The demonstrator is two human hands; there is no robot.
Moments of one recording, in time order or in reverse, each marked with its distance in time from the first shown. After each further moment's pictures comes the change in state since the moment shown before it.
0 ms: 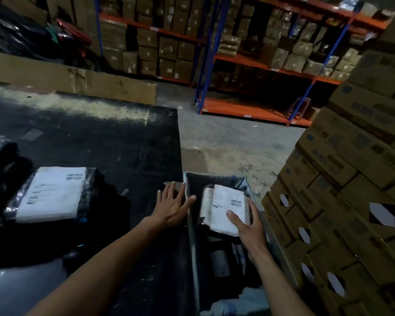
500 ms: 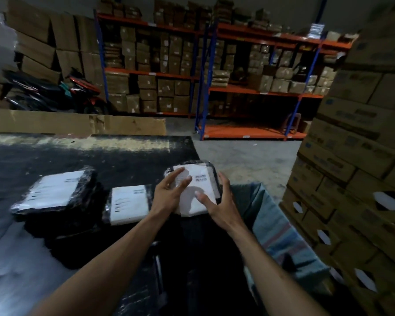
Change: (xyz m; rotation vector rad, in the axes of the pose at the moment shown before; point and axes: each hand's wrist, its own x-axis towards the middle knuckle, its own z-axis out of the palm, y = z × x) left_hand -0.133 -0.041 -0.151 -1.004 0.368 0.143; right_hand -0.144 -0.118 0.160 -0.175 -0.166 -0.369
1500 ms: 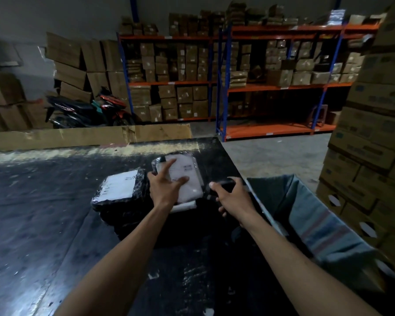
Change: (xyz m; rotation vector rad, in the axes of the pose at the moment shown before) left_hand -0.021 0.034 -0.123 0.461 0.300 0.124; right_hand -0.040 -0.071 0.074 0.024 0.005 0.276
